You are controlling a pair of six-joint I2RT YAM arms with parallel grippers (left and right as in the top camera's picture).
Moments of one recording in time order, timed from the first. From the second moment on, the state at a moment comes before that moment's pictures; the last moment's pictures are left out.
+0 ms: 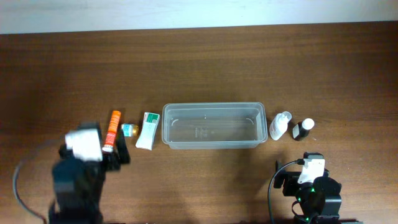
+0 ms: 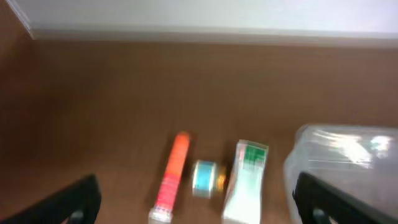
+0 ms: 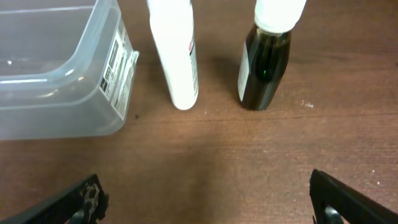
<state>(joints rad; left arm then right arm) 0.04 0.62 0.73 -0.60 -0.03 -0.02 -0.05 0.02 0.17 -0.74 -0.05 0.04</state>
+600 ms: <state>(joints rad) 0.23 1.63 1.37 -0.96 0.03 0.12 -0.05 0.01 0.17 -0.75 -0.05 0.04</state>
